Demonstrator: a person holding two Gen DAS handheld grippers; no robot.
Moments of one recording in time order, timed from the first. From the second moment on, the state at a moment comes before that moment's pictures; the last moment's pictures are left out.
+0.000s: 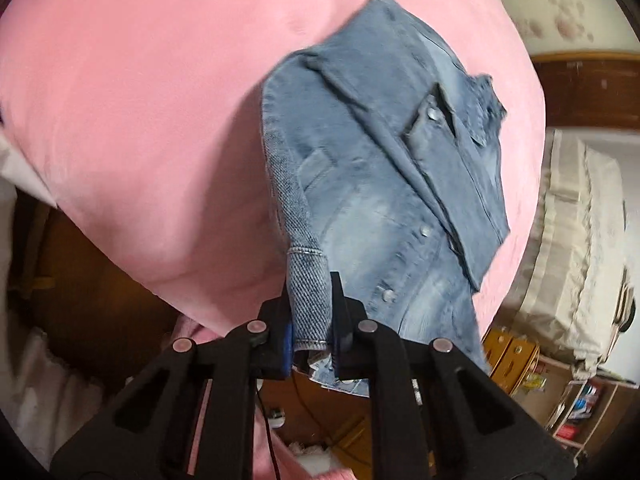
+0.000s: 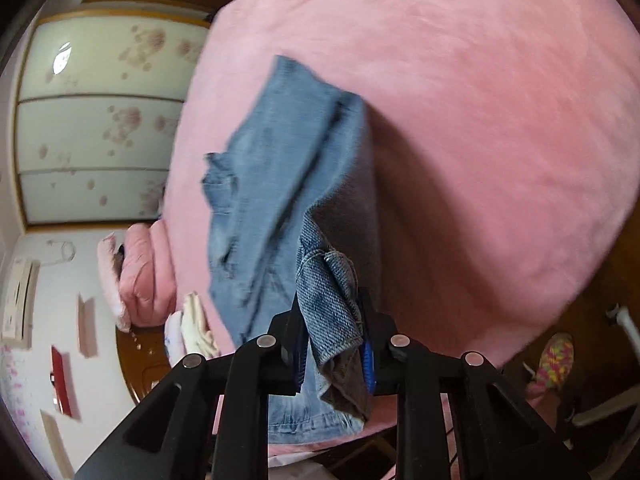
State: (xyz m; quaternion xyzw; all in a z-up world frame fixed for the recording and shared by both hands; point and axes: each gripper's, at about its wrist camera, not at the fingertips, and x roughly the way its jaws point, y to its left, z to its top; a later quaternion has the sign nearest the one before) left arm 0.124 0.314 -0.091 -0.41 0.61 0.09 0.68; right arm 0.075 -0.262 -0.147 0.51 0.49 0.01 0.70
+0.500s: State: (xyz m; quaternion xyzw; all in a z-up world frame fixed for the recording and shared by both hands) left arm 0.281 0.368 0.046 -0.43 0.55 0.08 0.71; right arm 0.224 -0.263 -0.011 0.50 0.40 0.03 0.77
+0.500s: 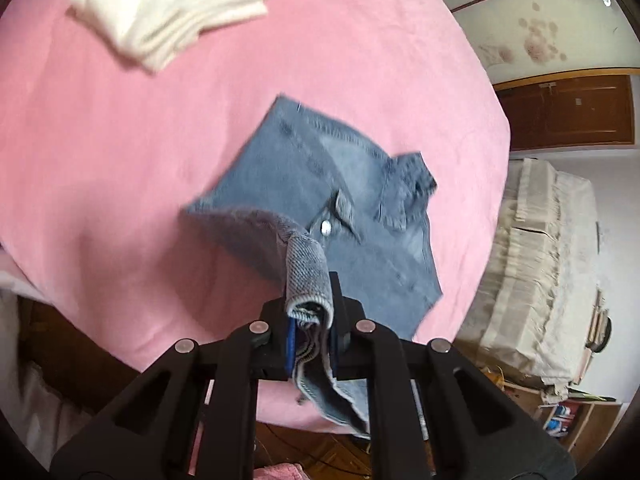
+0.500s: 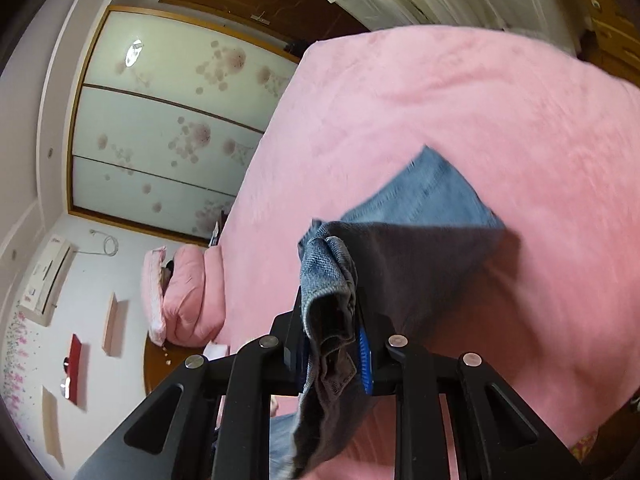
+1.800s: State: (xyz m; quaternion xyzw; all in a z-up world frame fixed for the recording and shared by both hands) left arm 0.532 0.342 -0.025 -0.25 0.54 0.12 0.79; right arm 0.483 -0.257 -0.060 0.37 0.47 -0.08 0.80
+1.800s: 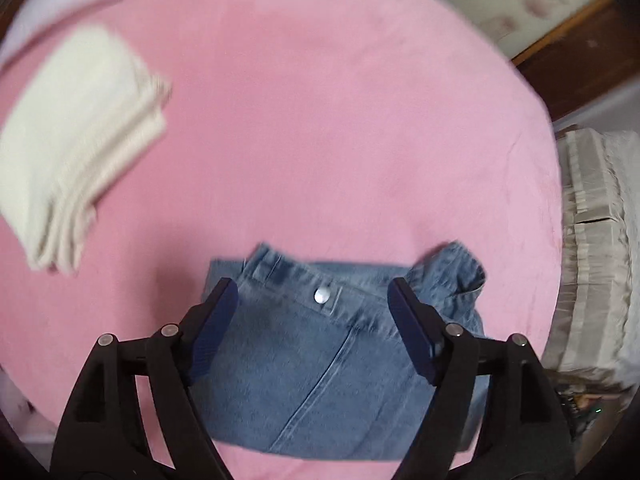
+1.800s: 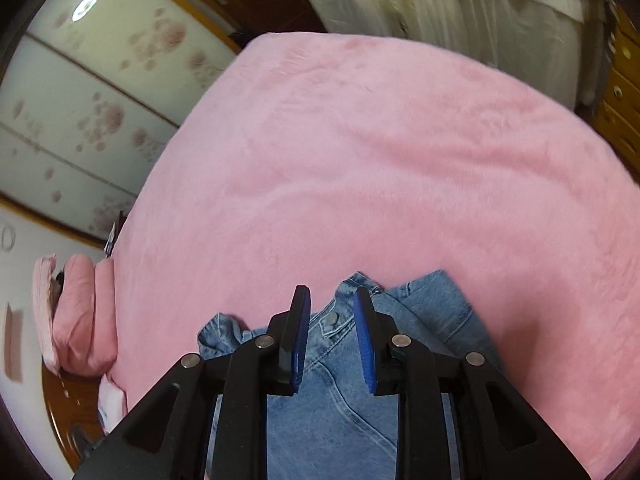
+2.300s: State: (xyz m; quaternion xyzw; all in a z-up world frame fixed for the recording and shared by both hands) left arm 0.359 0.223 0.029 -0.22 0.48 0.16 0.83; right arm 0.373 -0.225 -0.089 0.34 0.53 0.09 0.77
